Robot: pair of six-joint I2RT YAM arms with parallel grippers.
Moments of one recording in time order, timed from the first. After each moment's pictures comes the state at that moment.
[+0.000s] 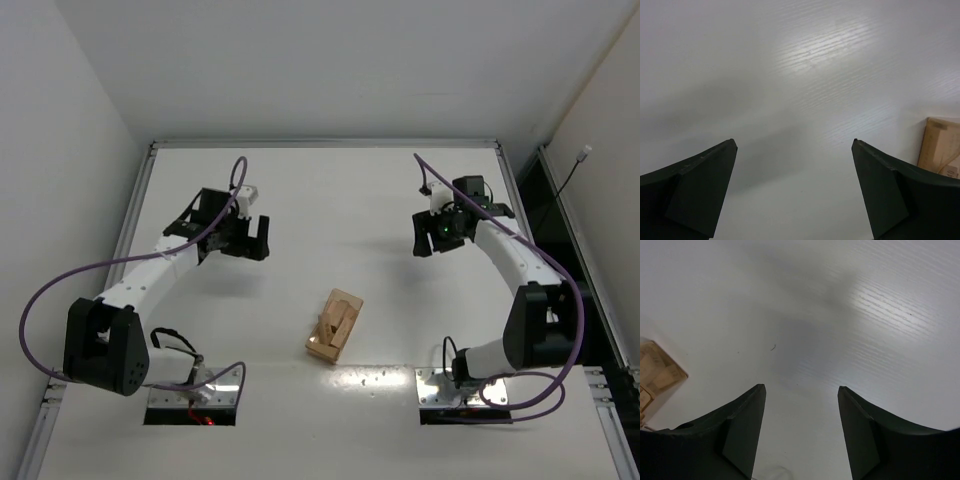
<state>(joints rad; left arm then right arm) -0.23 1.31 0.91 -0.47 0.17 -0.06 0.03 1.44 0.99 -0.64 -0.31 -0.23</state>
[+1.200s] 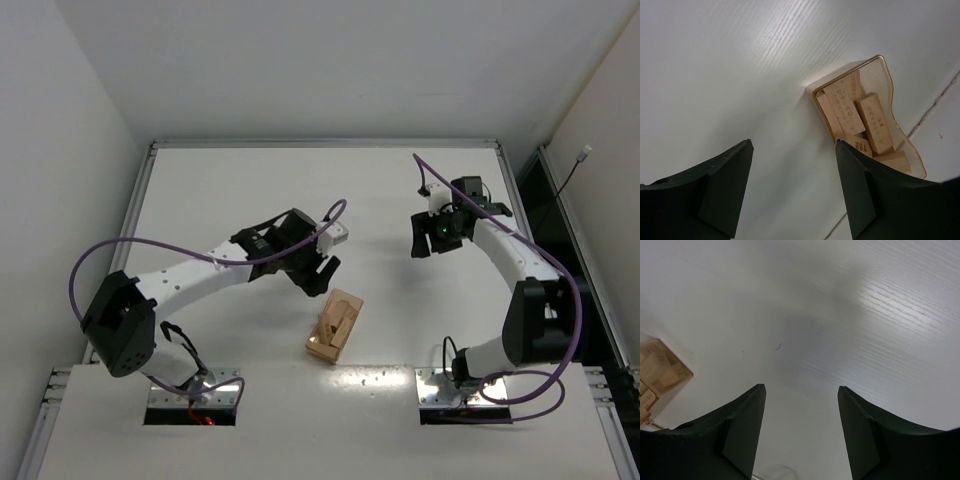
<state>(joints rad) -0.78 1.44 1.04 -0.49 0.19 0.01 0.03 1.46 0.99 -0.64 -0.33 -0.22</state>
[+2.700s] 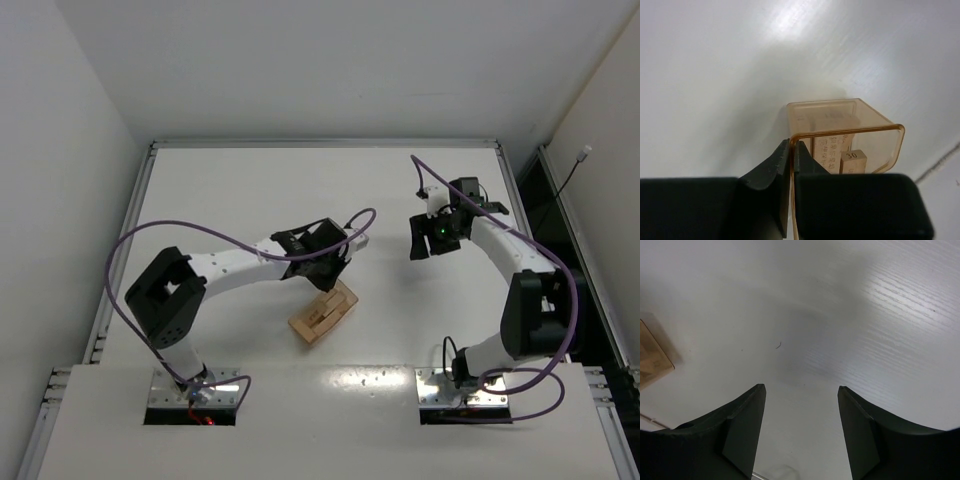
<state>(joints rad) -0.87 1.70 1.15 -0.44 0.07 -0.12 0.03 1.50 0.99 -0.64 -0.33 -0.22</state>
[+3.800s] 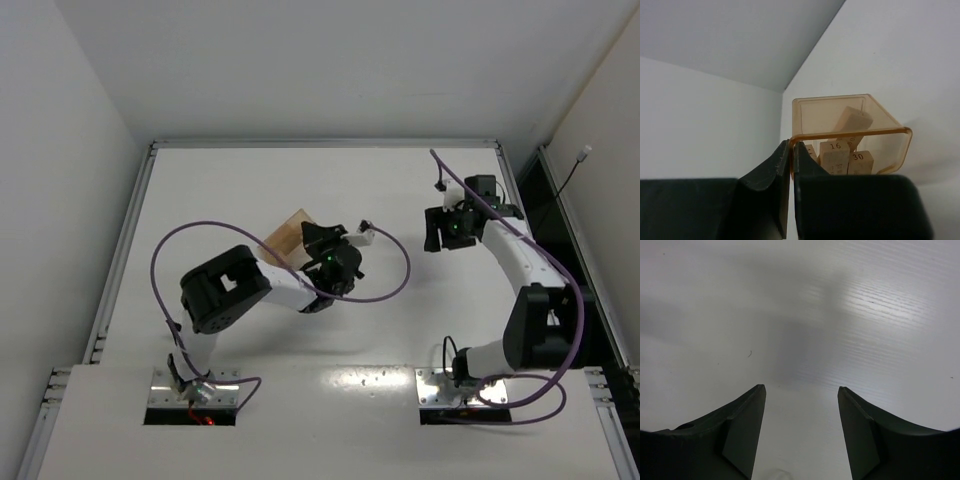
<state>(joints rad) -1.01 1.94 1.01 0.71 -1.26 0.85 -0.03 1.44 0.99 -0.62 -0.25 -0.17</state>
